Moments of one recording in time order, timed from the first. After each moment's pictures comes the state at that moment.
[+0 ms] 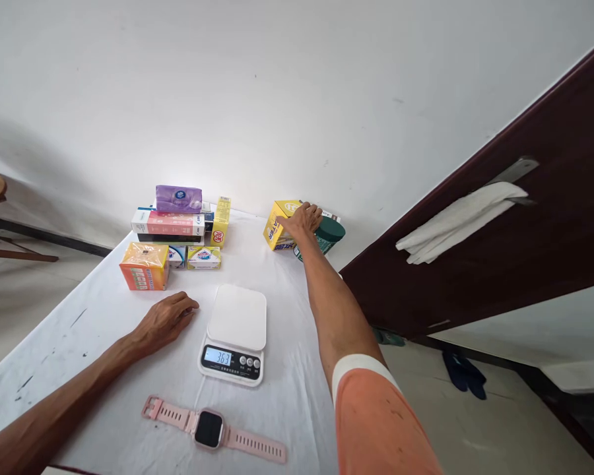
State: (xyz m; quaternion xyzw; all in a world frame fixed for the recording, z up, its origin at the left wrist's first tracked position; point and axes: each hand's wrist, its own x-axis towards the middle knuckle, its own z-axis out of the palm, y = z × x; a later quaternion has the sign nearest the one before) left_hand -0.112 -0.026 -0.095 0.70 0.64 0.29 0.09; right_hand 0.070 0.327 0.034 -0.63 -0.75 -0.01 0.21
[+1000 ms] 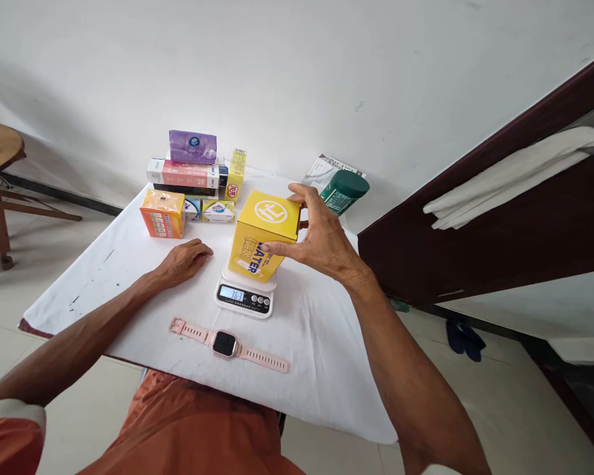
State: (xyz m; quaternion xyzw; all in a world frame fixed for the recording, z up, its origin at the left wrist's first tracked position) left_hand -0.117 -0.028 -0.095 0.70 0.64 0.29 0.10; right_hand 0.152 0.110 0.073 -0.31 -0.90 0.19 0.23
